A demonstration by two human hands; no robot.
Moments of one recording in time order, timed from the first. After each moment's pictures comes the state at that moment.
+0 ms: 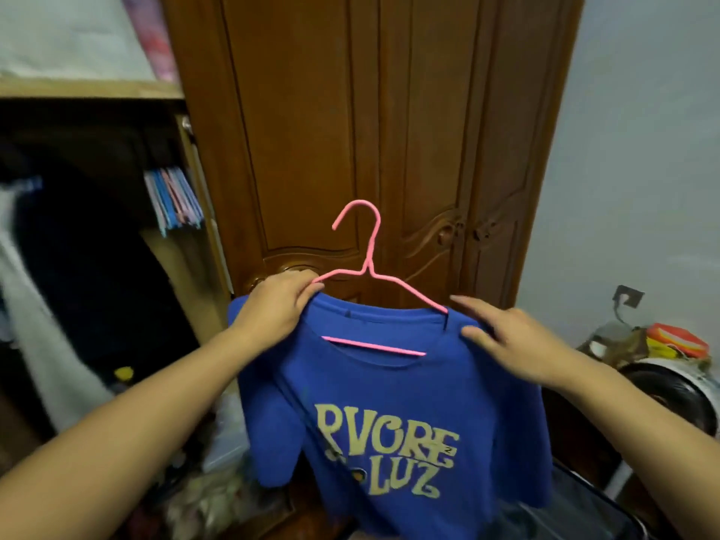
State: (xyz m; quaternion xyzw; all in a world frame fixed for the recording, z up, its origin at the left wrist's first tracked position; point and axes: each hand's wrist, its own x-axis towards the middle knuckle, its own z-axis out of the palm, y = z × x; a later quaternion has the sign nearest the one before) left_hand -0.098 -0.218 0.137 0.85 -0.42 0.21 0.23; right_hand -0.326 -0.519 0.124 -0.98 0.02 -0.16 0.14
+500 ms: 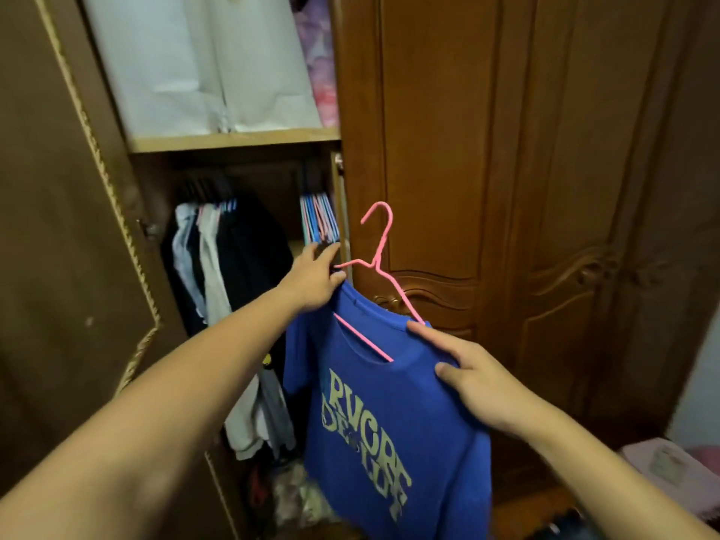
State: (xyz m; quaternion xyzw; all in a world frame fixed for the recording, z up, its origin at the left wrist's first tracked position) left_hand -0.051 -0.105 0.208 0.96 -0.18 0.15 0.16; right_hand -0.239 -0.355 0.143 -0.86 -0.15 -0.05 0.49
